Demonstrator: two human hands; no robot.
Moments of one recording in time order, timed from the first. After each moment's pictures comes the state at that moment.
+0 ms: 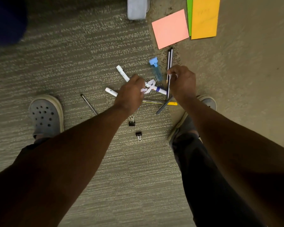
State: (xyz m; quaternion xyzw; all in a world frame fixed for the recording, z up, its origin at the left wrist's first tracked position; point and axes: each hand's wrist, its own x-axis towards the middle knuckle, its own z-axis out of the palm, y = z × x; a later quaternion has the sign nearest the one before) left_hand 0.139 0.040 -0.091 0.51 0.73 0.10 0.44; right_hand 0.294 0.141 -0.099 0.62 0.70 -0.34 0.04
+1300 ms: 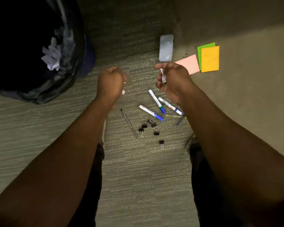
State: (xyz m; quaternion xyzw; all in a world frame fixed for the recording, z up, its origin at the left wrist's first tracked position) left_hand -0.026 0.084 0.099 0.05 0.83 0.30 0.46; right_hand 0.119 0.168 0.088 0.65 0.25 -0.71 -0.09
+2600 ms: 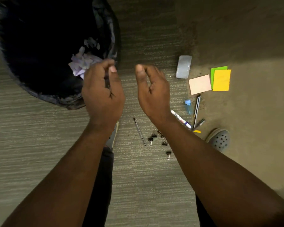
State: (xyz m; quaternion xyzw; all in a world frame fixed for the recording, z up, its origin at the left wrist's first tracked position) left_hand -0.090 0.038 0.160 0.34 0.86 0.37 0.08; right_hand 0.006 0.102 0.136 0.50 0.68 -0.48 -0.24
